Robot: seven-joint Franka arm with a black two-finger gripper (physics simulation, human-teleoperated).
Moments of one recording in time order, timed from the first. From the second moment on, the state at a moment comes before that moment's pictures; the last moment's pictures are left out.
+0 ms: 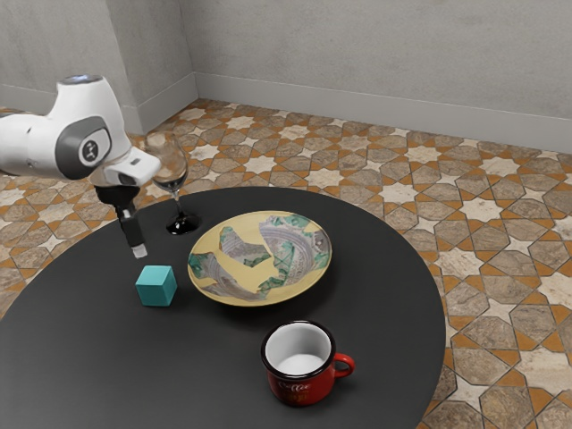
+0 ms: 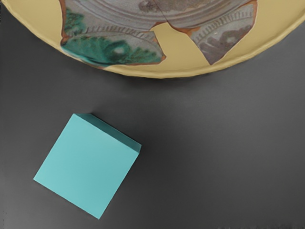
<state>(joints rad) -0.06 -0.03 0.26 -2.15 0.00 2.12 0.86</state>
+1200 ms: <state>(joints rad) -0.03 0.38 0.25 -2.05 -0.03 2.33 1.45</state>
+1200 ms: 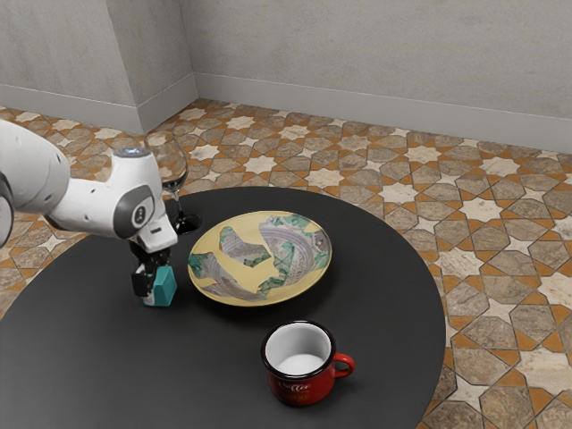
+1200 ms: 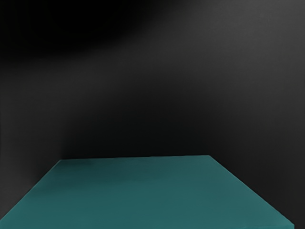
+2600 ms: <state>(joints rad) -0.12 0.52 0.04 -1.68 -0.04 2.24 1.46</state>
